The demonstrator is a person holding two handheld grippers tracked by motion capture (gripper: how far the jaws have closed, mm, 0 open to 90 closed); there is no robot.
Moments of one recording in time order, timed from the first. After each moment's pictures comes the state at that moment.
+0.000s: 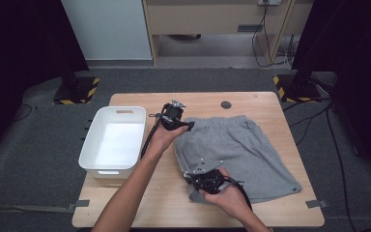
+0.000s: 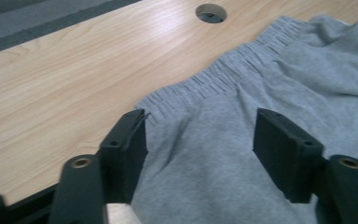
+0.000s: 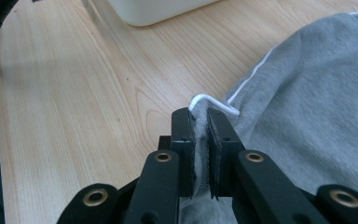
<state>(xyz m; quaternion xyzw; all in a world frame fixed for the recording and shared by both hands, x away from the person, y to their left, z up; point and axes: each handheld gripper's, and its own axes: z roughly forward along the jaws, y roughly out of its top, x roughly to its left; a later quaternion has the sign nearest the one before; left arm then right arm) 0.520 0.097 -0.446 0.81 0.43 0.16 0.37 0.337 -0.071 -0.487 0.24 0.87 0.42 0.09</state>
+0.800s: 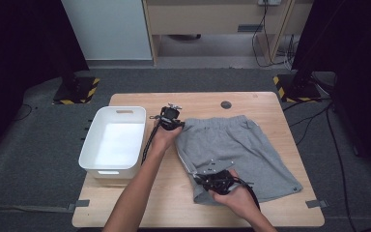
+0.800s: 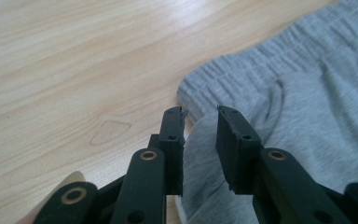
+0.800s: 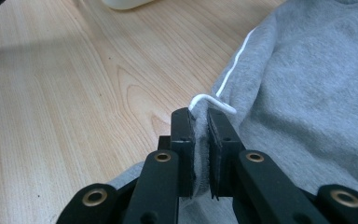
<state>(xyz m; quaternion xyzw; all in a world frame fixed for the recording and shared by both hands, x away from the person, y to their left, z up) 0.548 0.110 -0.494 0.81 0.47 0.16 0.32 0.338 -0.097 -0.495 0.26 0.87 0.42 0.09</state>
